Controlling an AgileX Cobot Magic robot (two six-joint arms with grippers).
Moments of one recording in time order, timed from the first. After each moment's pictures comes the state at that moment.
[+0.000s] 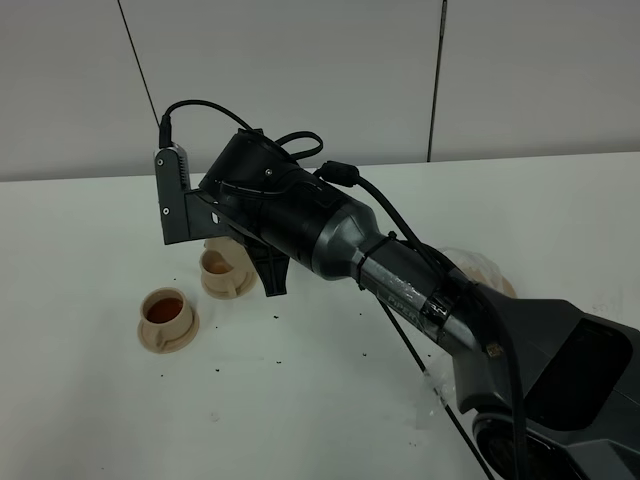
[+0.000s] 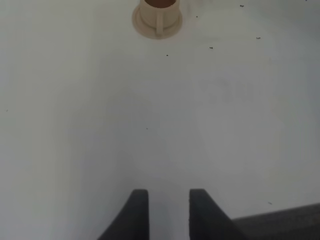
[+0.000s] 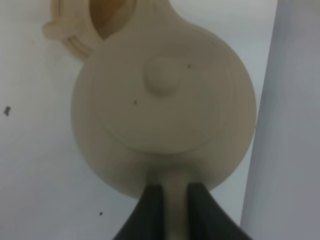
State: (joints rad) left arm 0.00 0.21 -0.51 -0.07 1.05 0.13; right arm 0.87 2.52 -2.50 -0.45 1.10 -0.81
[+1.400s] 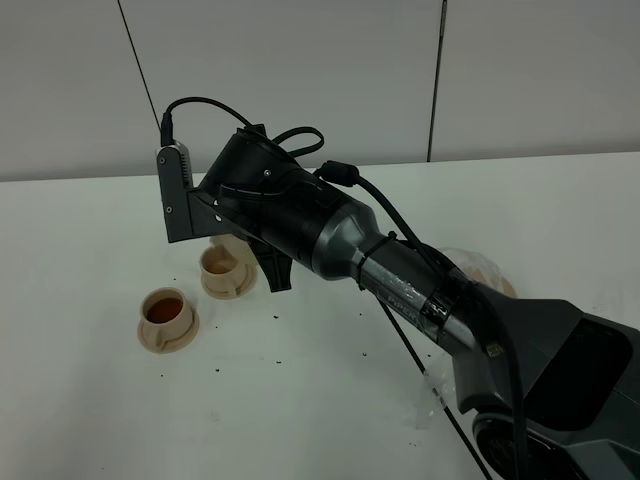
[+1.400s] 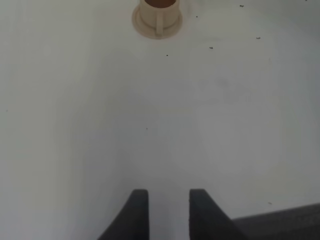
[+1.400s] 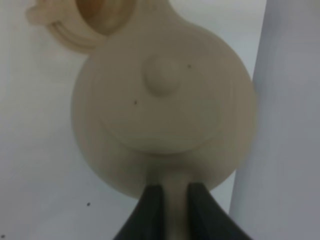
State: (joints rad) left arm 0.00 0.21 -0.51 -0.07 1.05 0.13; right arm 0.87 2.52 -2.50 -0.49 1.10 -0.81
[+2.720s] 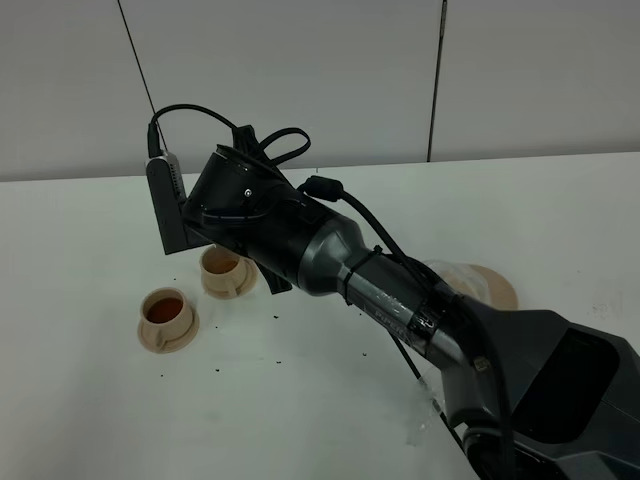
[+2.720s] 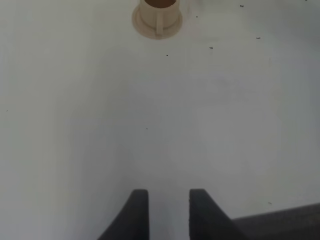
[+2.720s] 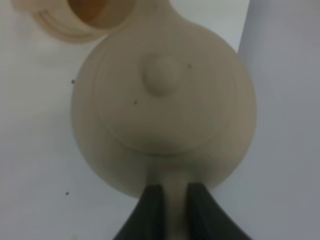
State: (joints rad) left arm 0.00 0.21 -0.51 -0.07 1.05 0.13; right arm 0.90 2.54 -2.50 -0.59 1.11 -0.81
